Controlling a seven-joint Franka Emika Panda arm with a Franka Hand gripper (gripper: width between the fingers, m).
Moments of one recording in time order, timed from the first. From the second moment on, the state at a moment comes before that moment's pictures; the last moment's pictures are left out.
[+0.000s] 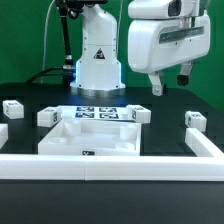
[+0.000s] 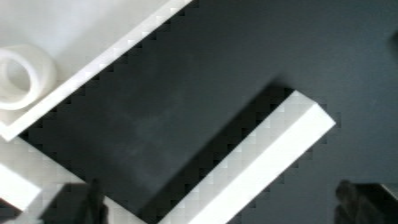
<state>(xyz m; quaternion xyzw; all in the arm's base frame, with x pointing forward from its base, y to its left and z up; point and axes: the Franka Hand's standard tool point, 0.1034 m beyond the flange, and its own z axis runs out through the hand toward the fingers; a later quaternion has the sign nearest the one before) 0.551 0.095 0.114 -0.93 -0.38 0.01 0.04</state>
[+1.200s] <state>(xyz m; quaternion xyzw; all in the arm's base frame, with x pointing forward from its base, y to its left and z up) 0.519 0.055 0.073 -0.82 -0.57 -0.01 -0.01</state>
